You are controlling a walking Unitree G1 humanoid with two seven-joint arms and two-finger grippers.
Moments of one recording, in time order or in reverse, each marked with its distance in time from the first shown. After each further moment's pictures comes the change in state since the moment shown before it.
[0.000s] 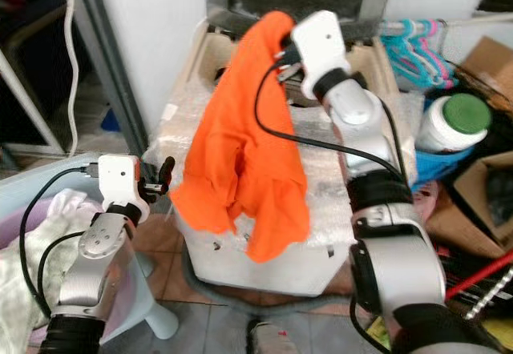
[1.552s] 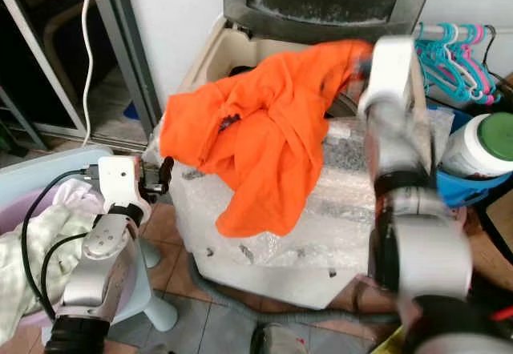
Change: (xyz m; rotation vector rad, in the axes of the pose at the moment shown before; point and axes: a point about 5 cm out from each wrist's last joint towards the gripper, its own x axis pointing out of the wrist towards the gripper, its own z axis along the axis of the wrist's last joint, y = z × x) left arm 0.001 -0.002 0.000 -0.008 0.002 0.032; right arm -0.060 -0.047 -0.091 0.261 0.496 -0.532
